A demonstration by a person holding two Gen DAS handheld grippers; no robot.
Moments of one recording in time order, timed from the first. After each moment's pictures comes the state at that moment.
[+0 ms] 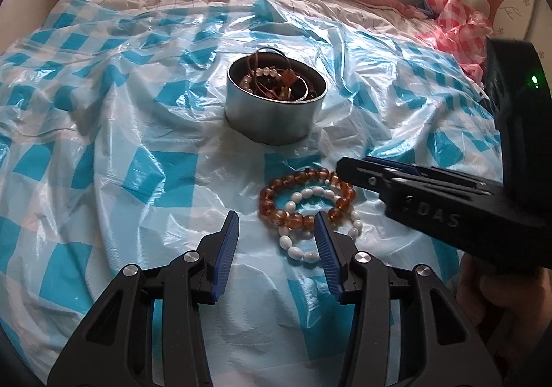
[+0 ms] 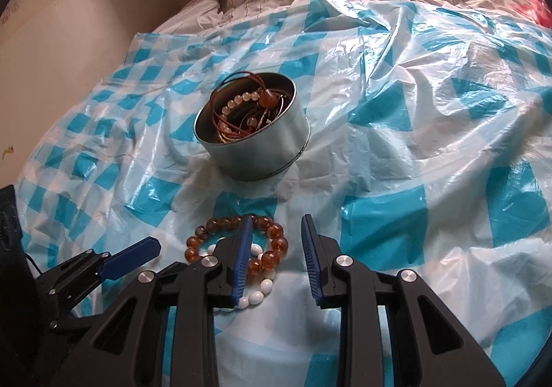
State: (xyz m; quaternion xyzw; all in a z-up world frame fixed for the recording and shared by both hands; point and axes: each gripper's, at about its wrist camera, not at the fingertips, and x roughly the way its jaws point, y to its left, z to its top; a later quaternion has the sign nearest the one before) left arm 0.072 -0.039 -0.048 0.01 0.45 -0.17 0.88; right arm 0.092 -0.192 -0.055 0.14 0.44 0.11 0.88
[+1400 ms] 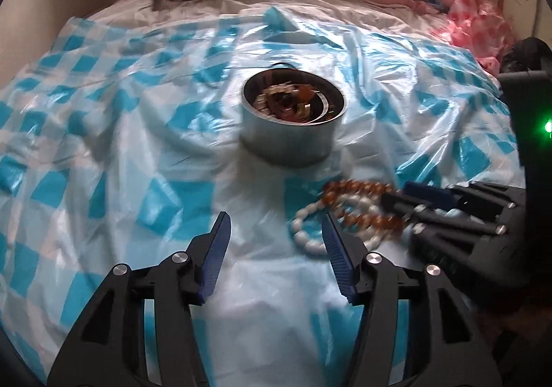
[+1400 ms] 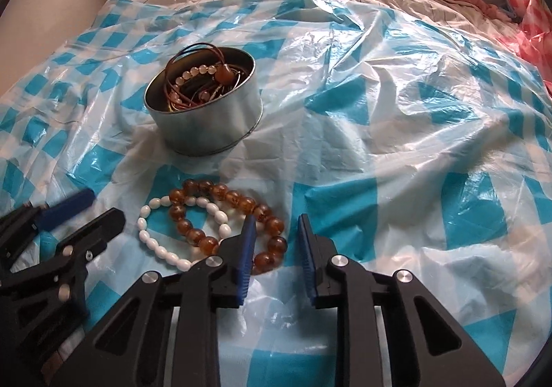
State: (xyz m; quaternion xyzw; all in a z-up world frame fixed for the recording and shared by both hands) left arm 0.096 -0.048 -0.047 0.06 0.43 -0.14 0.89; right arm 0.092 -0.188 -0.065 0.04 0.47 0.03 0.88
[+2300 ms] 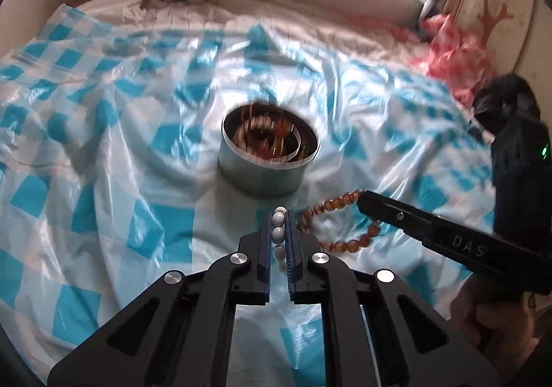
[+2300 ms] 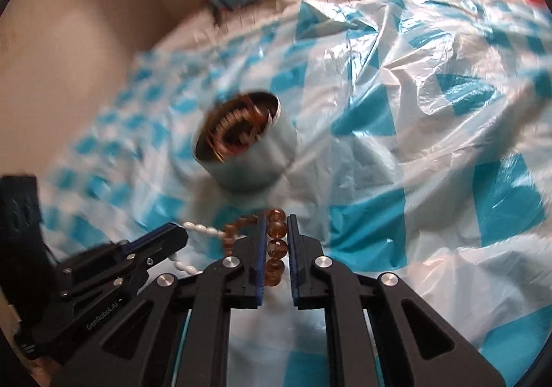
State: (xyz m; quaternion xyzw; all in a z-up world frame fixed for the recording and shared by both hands) left arm 0.096 -0.034 -0.012 -0.03 0.41 -0.19 0.89; right arm 0.087 -0.225 -0.046 0.23 0.41 0.13 0.87
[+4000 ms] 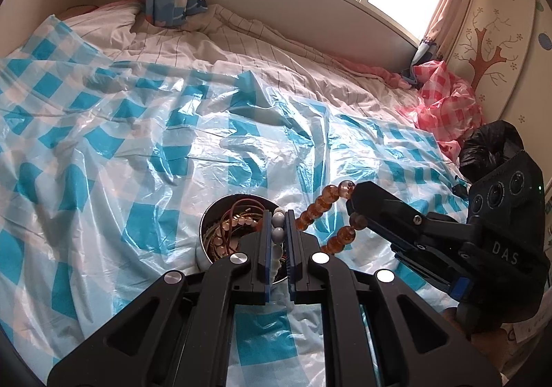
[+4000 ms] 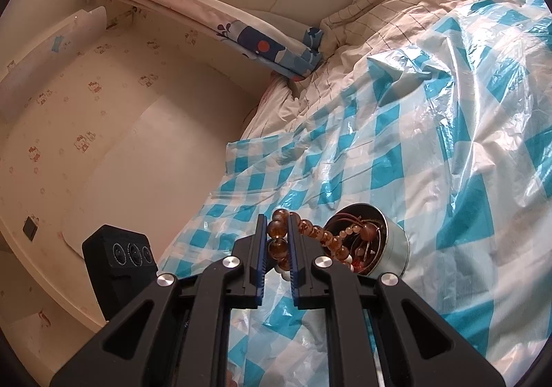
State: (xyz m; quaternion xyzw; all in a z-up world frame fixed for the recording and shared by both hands) left arm 0.167 -0.046 0.015 -0.09 0.36 -0.22 0.90; right arm 0.138 -0.245 -0.001 0.39 0.28 0.27 0.84
